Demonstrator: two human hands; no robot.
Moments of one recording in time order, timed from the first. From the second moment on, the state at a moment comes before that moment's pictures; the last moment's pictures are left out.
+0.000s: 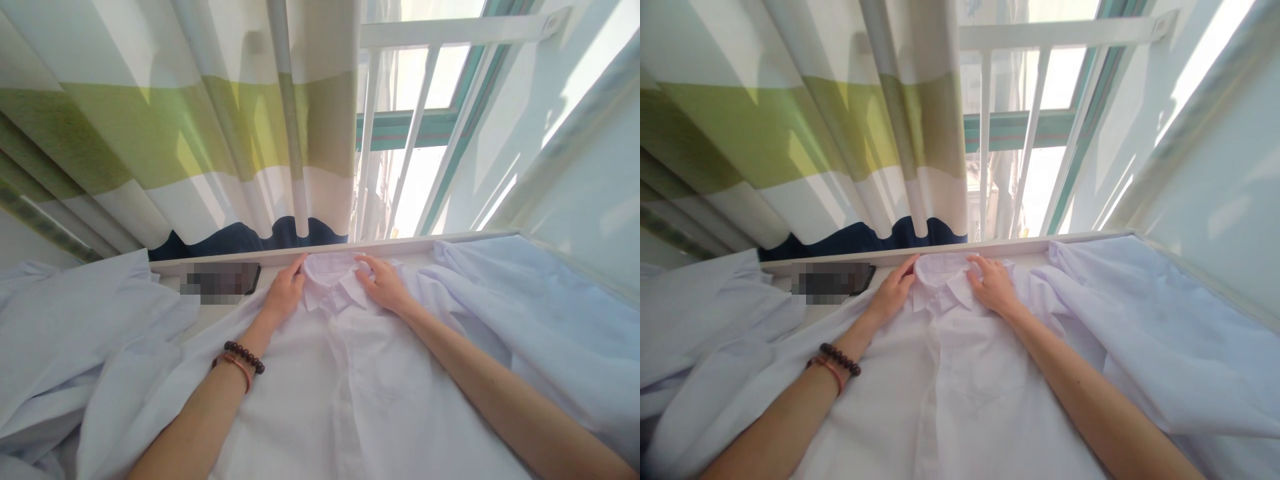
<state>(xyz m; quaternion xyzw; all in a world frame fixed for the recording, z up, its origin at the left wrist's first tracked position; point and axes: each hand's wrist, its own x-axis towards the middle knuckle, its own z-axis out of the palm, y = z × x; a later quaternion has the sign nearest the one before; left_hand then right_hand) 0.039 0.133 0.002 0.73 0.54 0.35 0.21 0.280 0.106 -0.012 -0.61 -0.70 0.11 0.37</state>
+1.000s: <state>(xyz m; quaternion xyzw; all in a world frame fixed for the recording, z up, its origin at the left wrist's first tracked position) 0.055 0.158 0.046 0.76 0.61 0.22 -0.05 0.270 0.131 0.025 -0.70 -0.67 -0.01 0.22</state>
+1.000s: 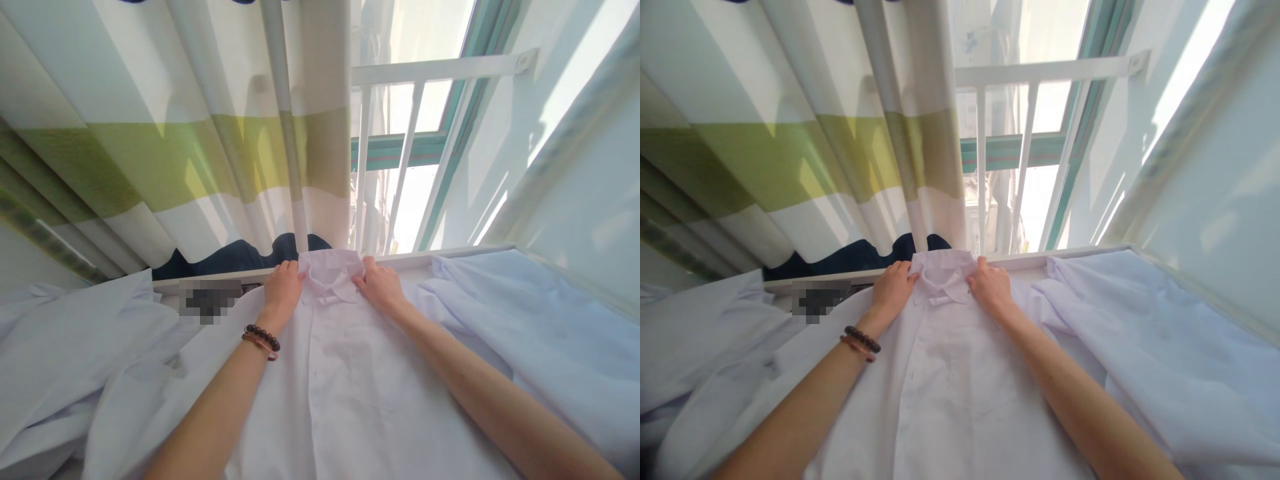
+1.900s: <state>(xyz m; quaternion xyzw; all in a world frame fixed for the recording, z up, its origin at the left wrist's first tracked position) 0.022 0.096 0.051 0.74 0.62 0.09 -0.22 0.249 0.113 -0.024 -0.62 -0.73 -0.09 0.28</state>
